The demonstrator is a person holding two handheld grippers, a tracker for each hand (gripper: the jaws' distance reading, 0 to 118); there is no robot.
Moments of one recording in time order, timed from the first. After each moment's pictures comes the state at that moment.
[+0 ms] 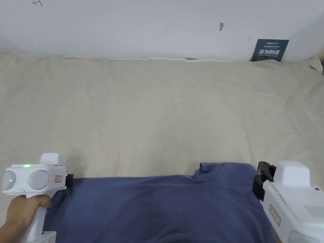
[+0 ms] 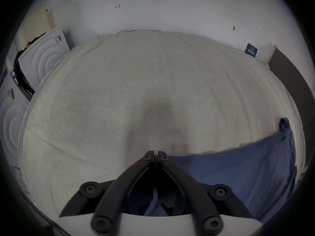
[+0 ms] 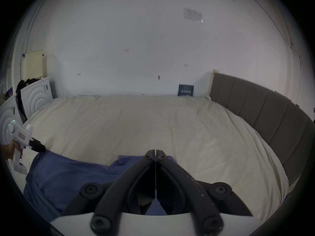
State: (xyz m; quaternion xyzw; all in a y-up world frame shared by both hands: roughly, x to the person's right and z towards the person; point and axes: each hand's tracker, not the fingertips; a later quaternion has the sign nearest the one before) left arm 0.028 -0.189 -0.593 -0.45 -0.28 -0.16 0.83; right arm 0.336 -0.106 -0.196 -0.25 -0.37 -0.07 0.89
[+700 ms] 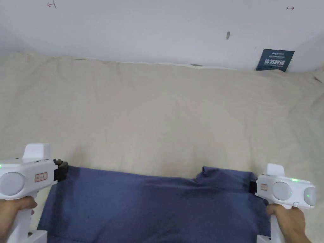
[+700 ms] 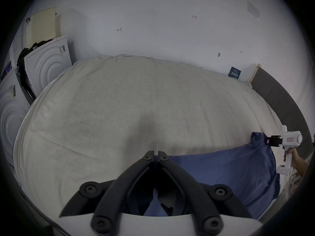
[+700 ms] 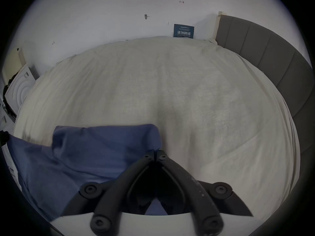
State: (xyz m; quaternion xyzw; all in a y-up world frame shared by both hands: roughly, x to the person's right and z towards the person) left arm -0.021 -0.123 -0.560 -0.38 -0.33 -0.09 0.86; right arm 0.465 -0.224 -0.242 -0.43 -0.35 -0.18 0.81
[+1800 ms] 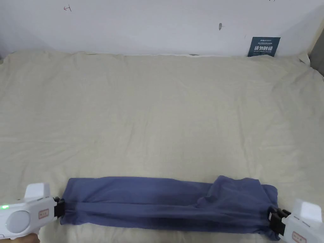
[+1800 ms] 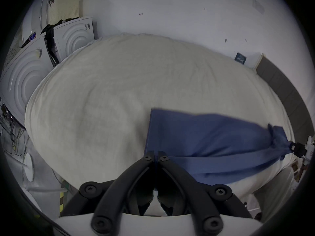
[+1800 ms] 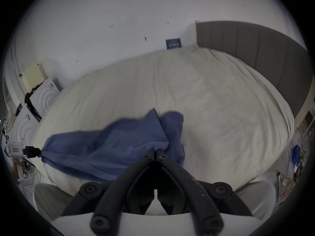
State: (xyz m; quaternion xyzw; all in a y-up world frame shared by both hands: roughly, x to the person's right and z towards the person) left arm -0.182 -0.180 -0.377 -0.45 -0.27 -0.11 0.85; right arm 0.243 -0.183 0.030 -0.35 -0.33 -0.23 0.84
